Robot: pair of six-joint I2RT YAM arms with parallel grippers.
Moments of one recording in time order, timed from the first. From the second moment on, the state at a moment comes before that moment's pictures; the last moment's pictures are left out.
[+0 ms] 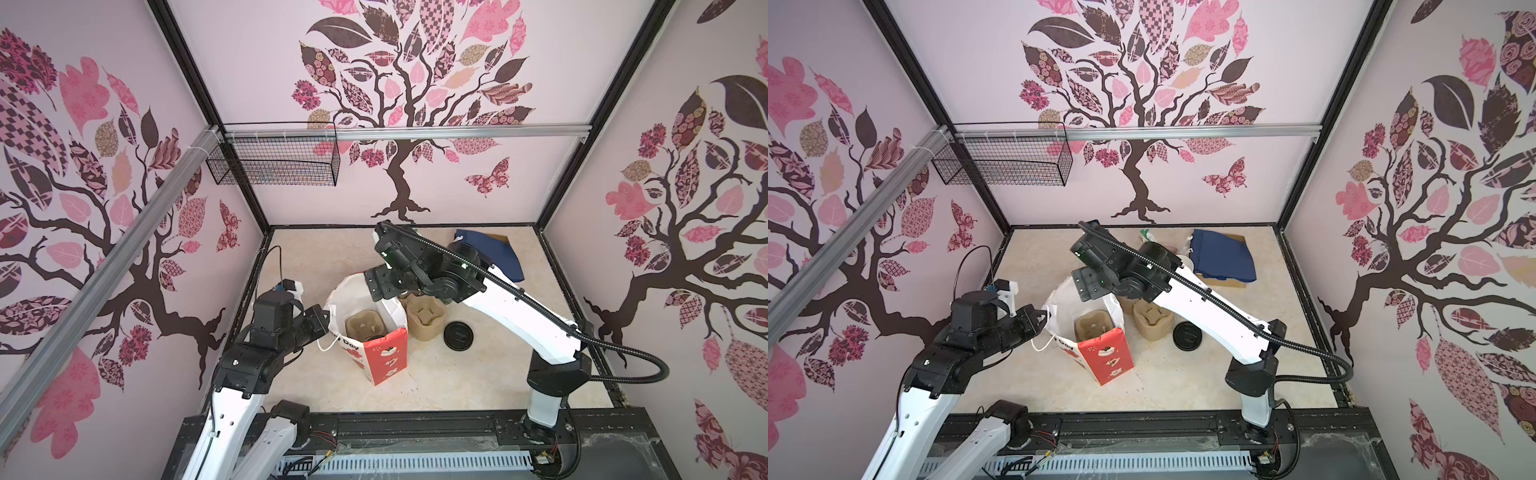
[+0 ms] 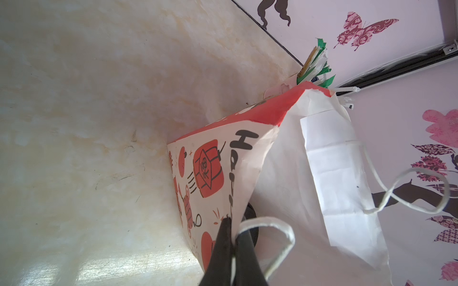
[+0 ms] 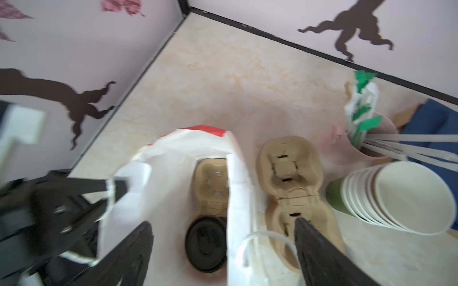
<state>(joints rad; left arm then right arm) -0.24 0.71 0.95 -0.92 0.20 -0.67 1.06 1.86 2.24 -1.23 0.34 0.47</state>
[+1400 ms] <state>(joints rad) -0.24 0.73 1.02 -0.98 0.19 -0.62 1.00 1.80 1.95 -1.07 0.11 0.50</state>
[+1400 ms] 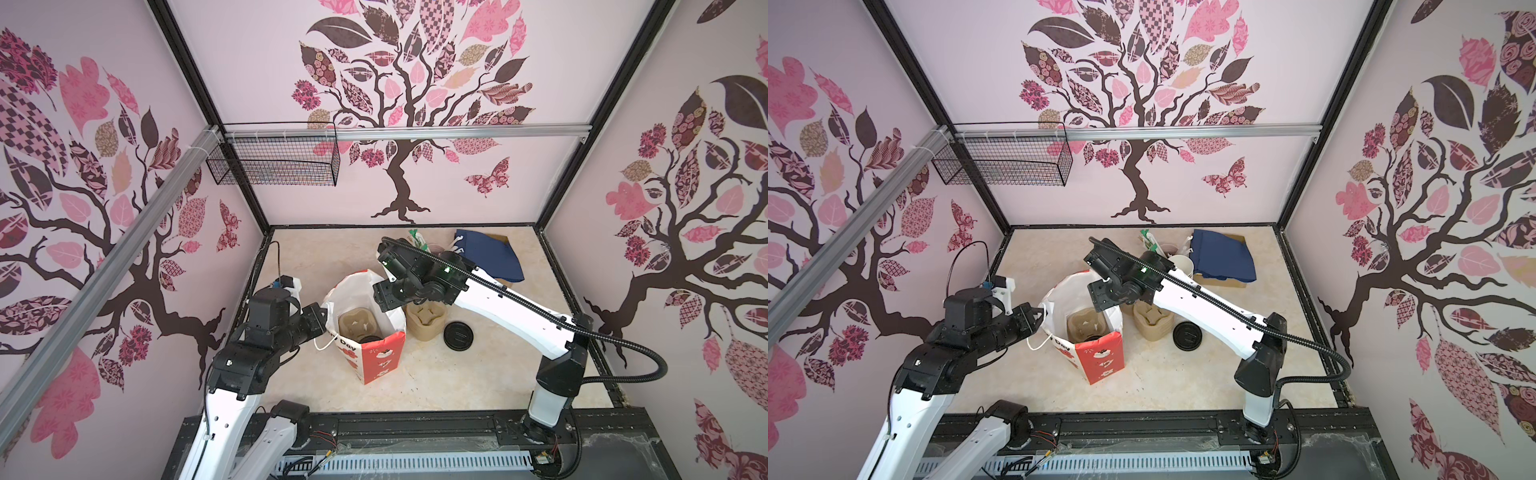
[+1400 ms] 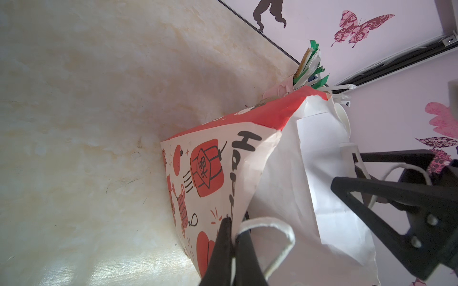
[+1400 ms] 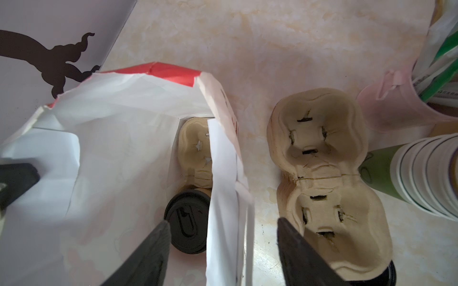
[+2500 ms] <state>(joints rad) -0.26 0.66 1.01 -1.02 0.10 -0.52 1.00 1.65 1.61 -0.77 -0.03 0.57</state>
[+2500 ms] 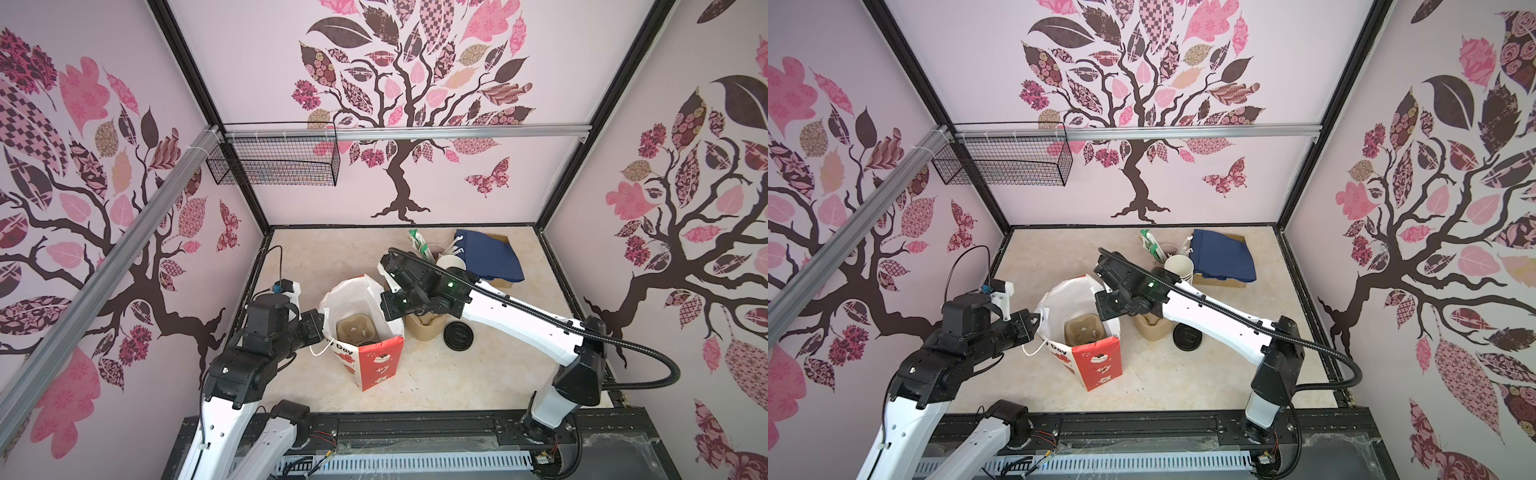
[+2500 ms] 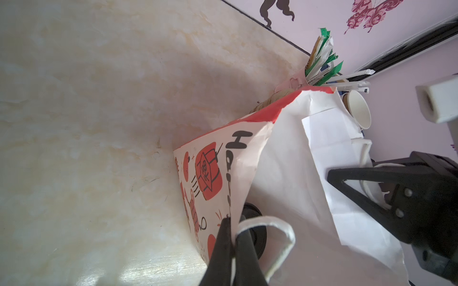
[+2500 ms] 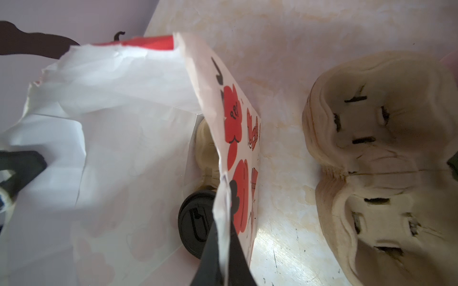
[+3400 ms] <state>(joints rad) -0.26 0.47 0.87 -0.77 0.14 -0.27 1.12 1.52 1.34 -0.32 0.20 0.52</state>
